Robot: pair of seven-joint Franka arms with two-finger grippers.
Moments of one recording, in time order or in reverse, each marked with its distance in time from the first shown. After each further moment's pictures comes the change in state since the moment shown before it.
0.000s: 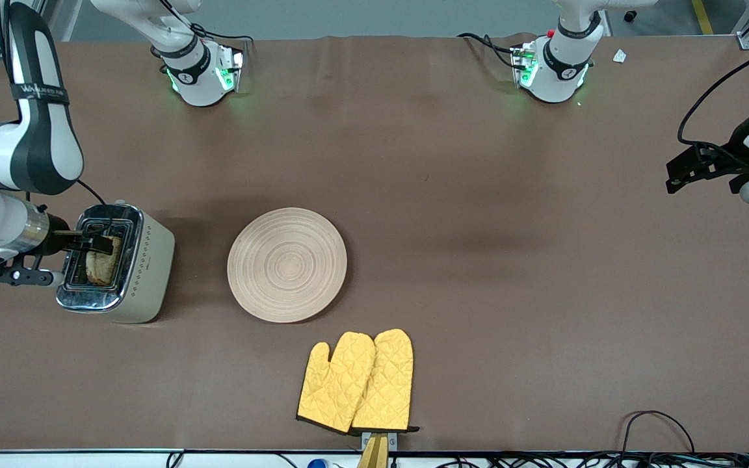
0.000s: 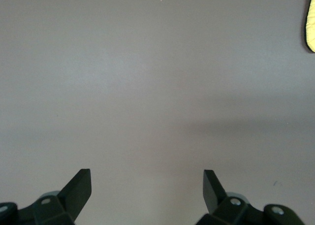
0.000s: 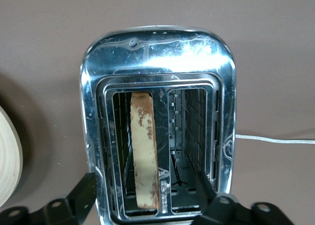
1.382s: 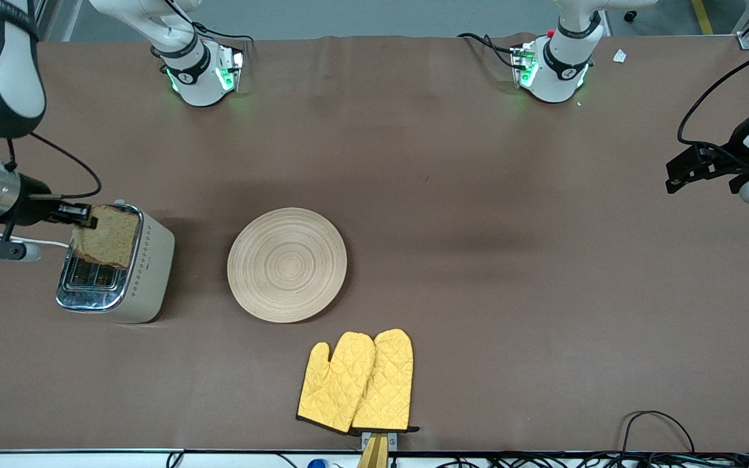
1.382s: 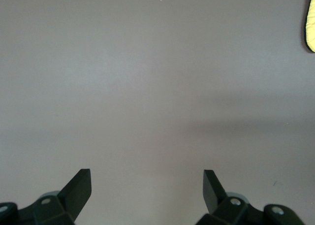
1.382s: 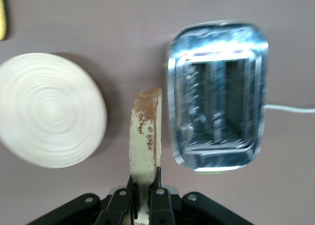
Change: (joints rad) left arm 0.000 0.000 0.000 0.000 0.000 0.000 0.000; right arm 0.092 -0.106 0.028 0.231 0.133 -0.356 0.134
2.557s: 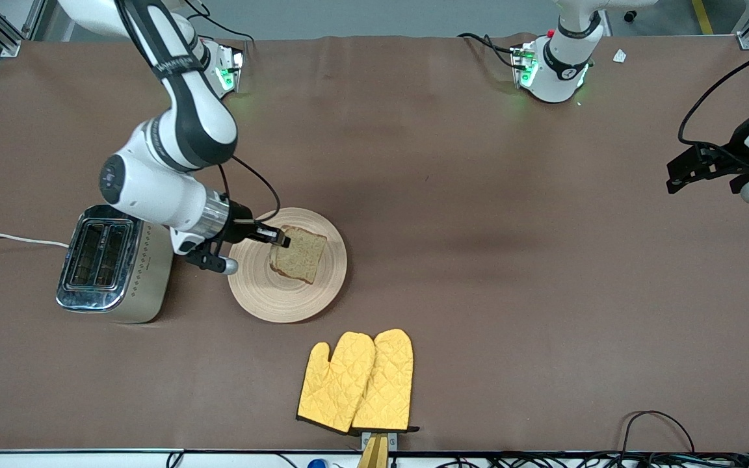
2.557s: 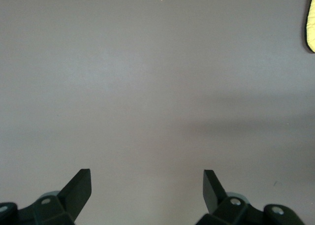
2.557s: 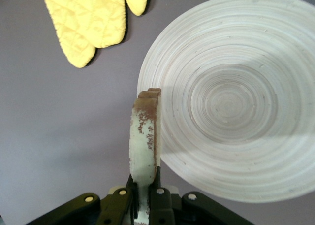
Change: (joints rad) left arm 0.002 0.000 0.000 0.000 0.000 0.000 0.000; right arm 0.355 0.156 0.008 -0.319 0.590 0.669 0.156
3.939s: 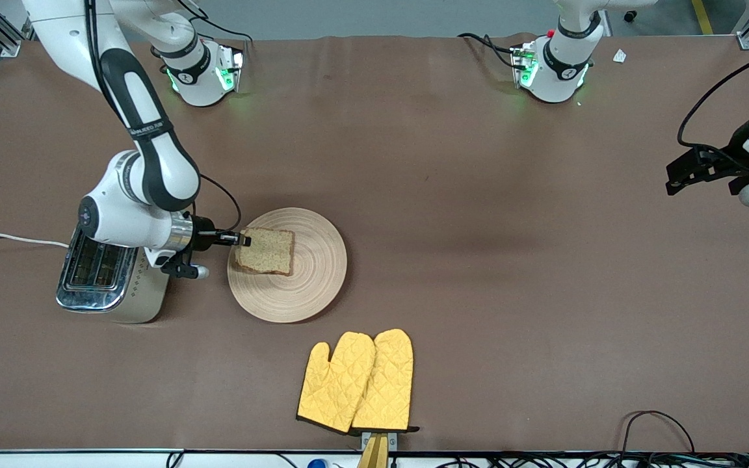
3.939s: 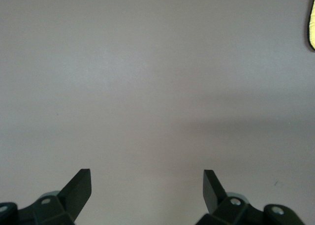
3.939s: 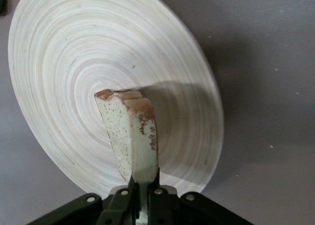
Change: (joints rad) left arm 0.002 0.007 0.002 -0.003 0.000 0.000 0.000; right arm -0.188 0.052 -0.024 -0.152 0.012 -0.092 -0.376
